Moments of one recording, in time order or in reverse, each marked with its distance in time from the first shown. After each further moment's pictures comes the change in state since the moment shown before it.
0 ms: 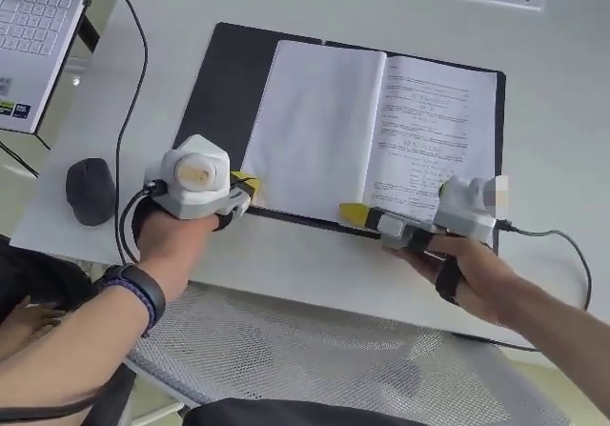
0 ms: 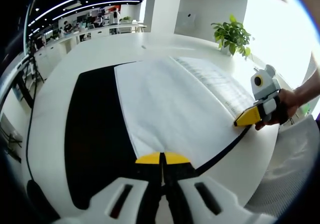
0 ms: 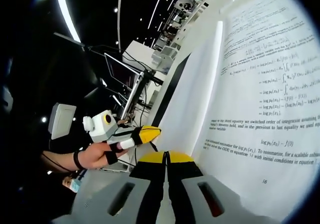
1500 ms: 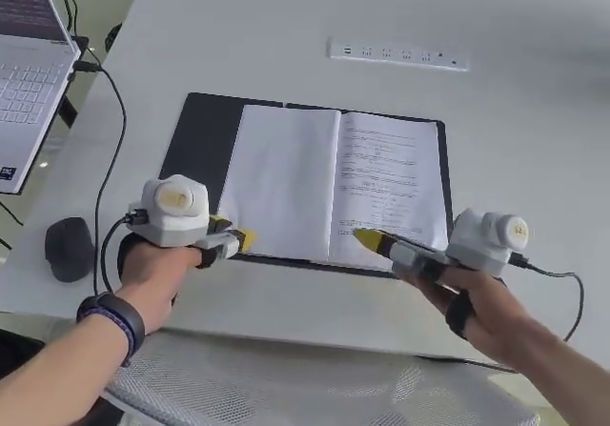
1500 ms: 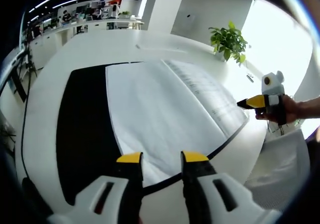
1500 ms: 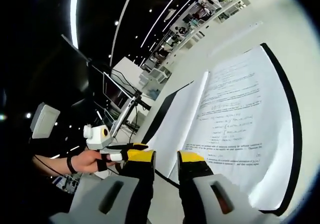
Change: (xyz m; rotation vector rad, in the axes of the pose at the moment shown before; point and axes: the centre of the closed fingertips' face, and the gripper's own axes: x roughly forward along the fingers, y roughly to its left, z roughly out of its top) left arm -0.015 -0.027 0.013 -0.070 0.023 -0.088; right arm -0.093 -0.013 0.051 -0.122 -0.228 -0.190
